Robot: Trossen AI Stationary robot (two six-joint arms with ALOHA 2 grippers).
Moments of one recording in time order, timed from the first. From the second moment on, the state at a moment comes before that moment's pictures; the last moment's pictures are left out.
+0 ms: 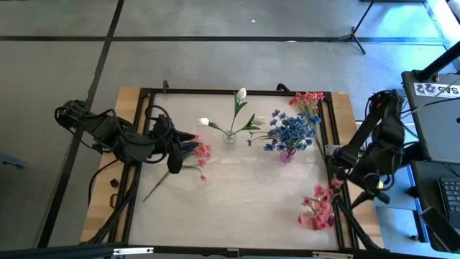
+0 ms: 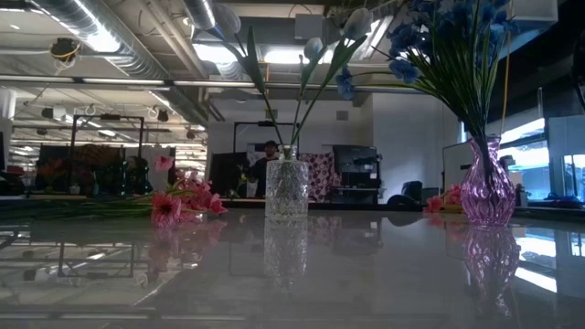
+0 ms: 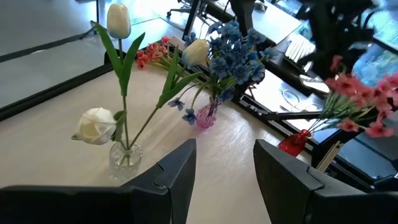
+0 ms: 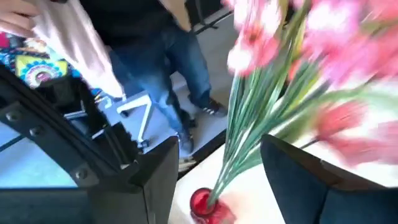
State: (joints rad) left arm -0.46 1.20 1.47 -0.84 -0.74 -0.83; right arm 1.04 0.65 0.92 -0.73 -0.04 0.22
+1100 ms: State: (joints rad) left arm -0.26 1.20 1.47 -0.91 -0.74 -0.61; right arm 0.95 0.51 1.33 -0.92 1.53 0.53
